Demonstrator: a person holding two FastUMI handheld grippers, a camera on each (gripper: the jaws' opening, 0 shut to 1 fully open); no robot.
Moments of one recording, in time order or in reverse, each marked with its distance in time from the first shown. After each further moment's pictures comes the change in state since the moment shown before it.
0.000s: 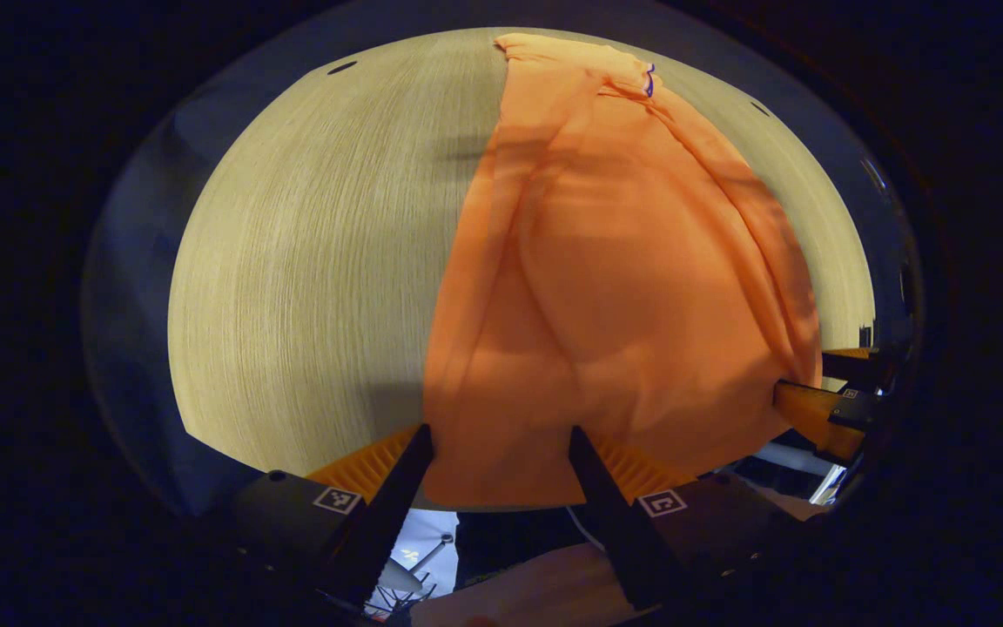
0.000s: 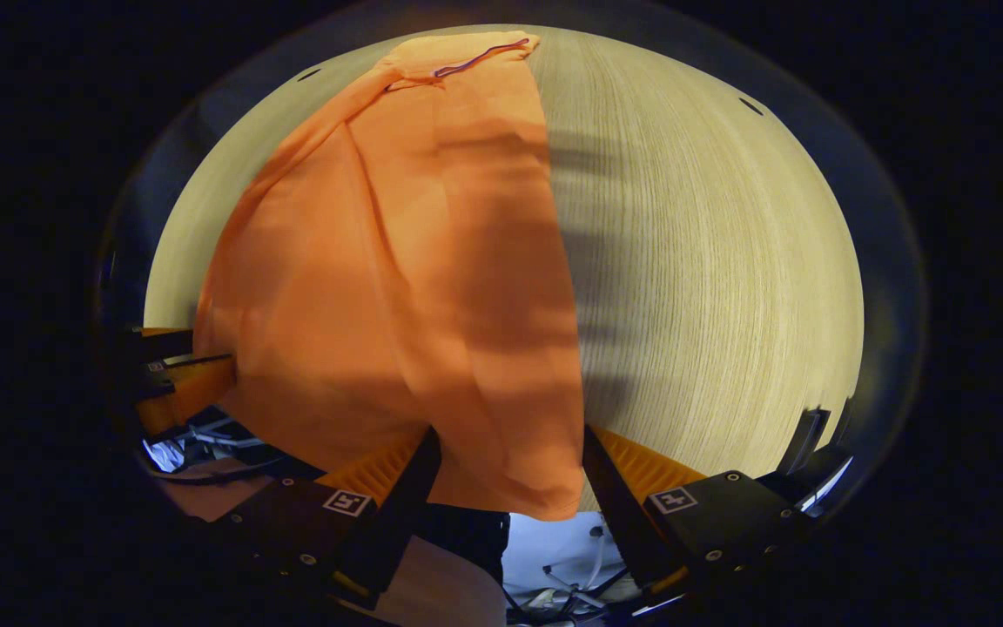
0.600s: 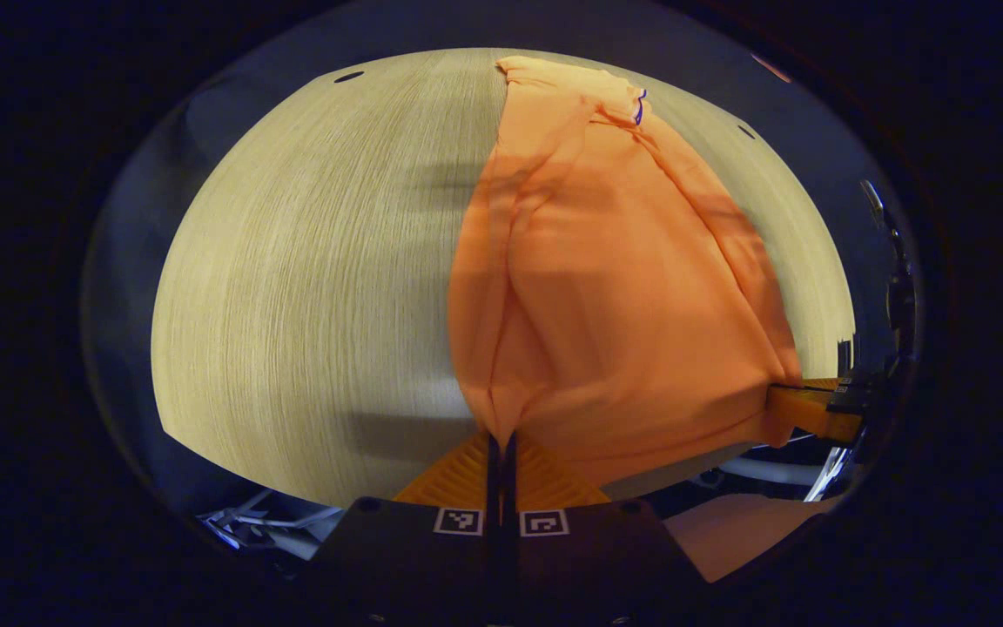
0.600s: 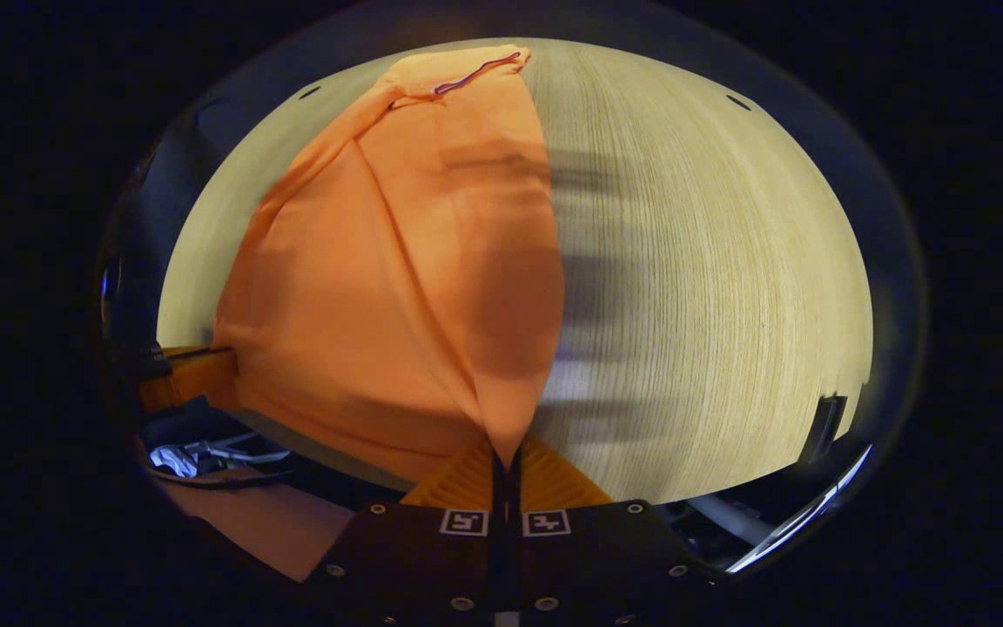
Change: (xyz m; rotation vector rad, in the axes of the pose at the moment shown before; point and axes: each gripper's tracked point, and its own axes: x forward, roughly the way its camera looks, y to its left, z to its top) left arm -0.001 -0.009 0.006 -0.009 -0.118 -0.089; right arm -0.001 0.010 0.000 -0.009 -0.076 0.050
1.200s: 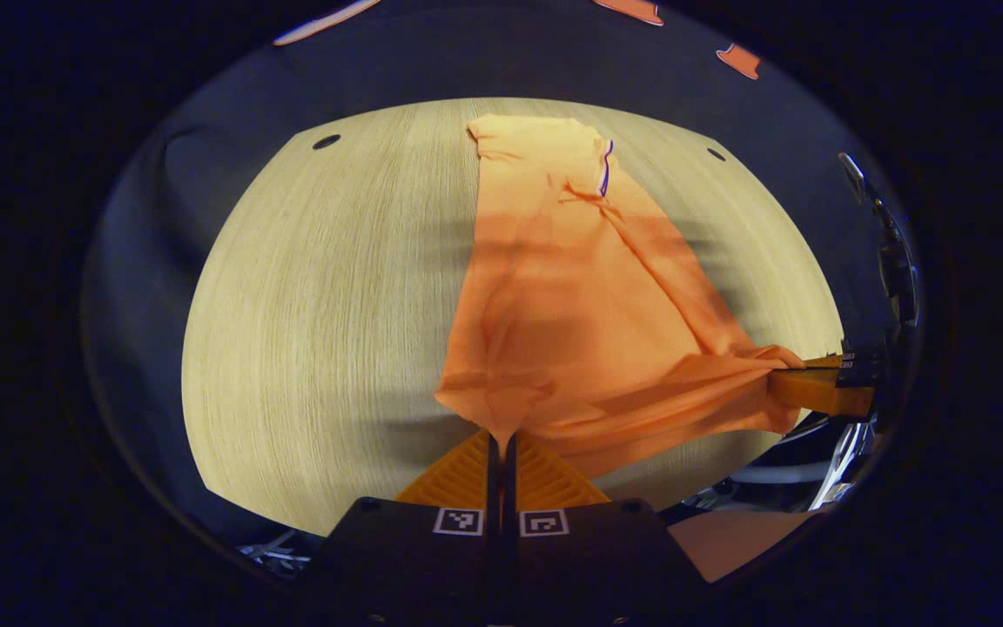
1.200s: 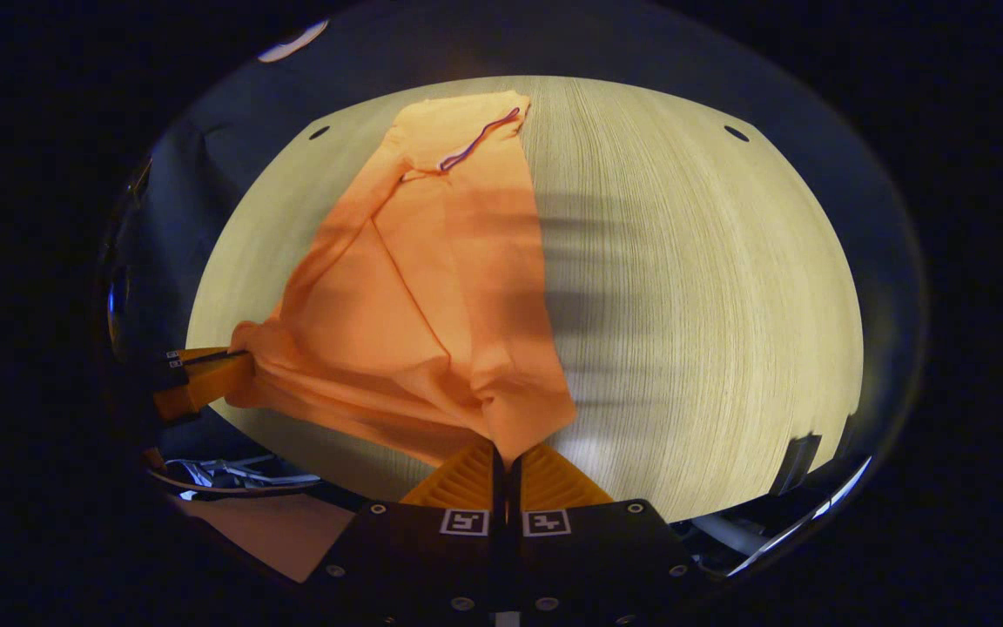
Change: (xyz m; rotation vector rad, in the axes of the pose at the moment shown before) left arm -0.043 -0.004 0.093 0.086 -0.182 0.006; right arm -0.046 -0.007 0.079 0.026 -0.147 0.051
